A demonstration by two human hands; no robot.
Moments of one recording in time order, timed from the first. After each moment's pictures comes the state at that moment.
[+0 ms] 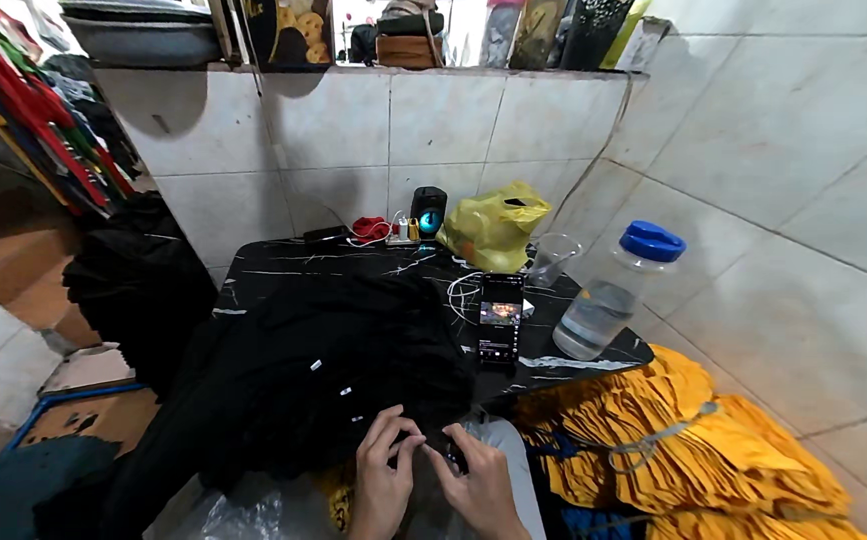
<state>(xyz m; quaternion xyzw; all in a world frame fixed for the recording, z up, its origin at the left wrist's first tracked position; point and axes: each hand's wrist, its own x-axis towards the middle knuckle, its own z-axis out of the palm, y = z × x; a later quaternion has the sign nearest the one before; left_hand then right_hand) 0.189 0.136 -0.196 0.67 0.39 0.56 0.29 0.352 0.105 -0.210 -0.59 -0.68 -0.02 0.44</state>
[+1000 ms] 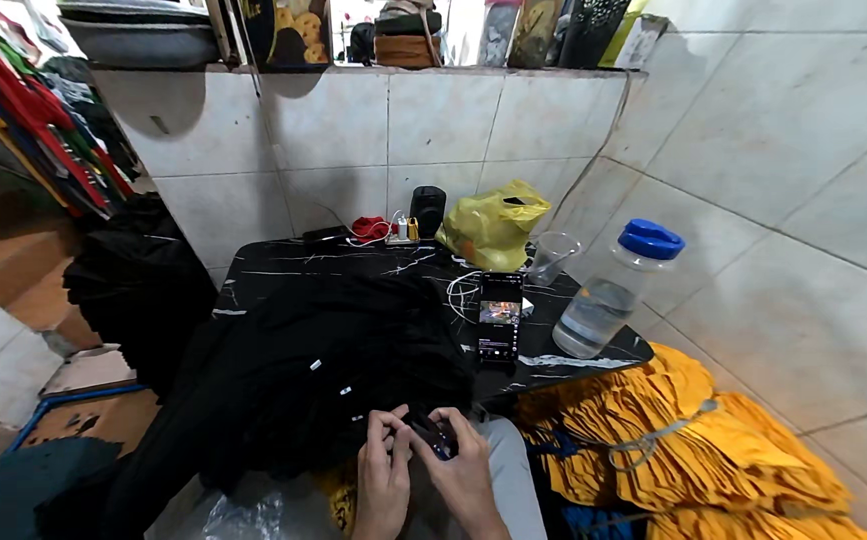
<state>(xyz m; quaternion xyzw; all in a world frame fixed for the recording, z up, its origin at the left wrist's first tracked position) 0.195 0.127 -0.185 0.59 0.42 0.57 0.38 0.322 0.115 -0.195 -0.61 -0.59 0.11 0.52</state>
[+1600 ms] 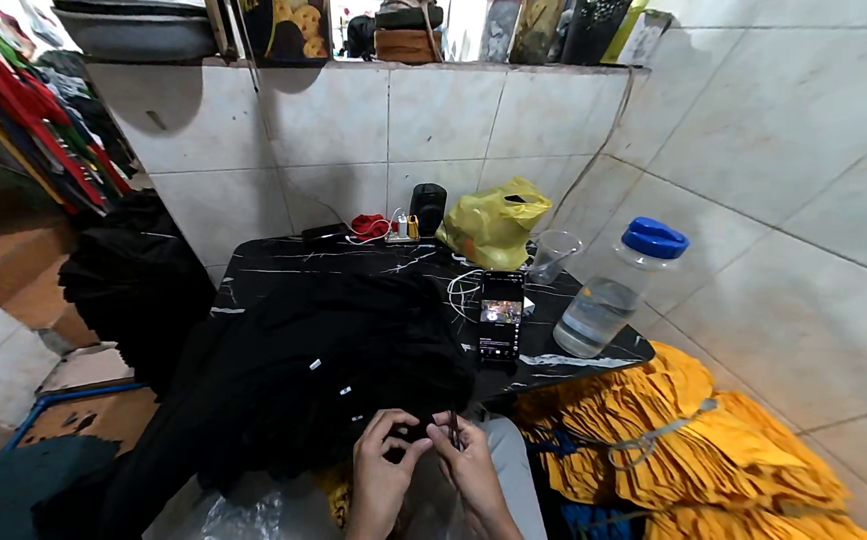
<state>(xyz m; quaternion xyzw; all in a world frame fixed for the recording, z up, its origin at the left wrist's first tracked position) 0.188 0.137 -0.194 0.61 0.42 0.54 0.40 0.333 0.115 -0.187 -0.50 -0.38 0.50 0.59</state>
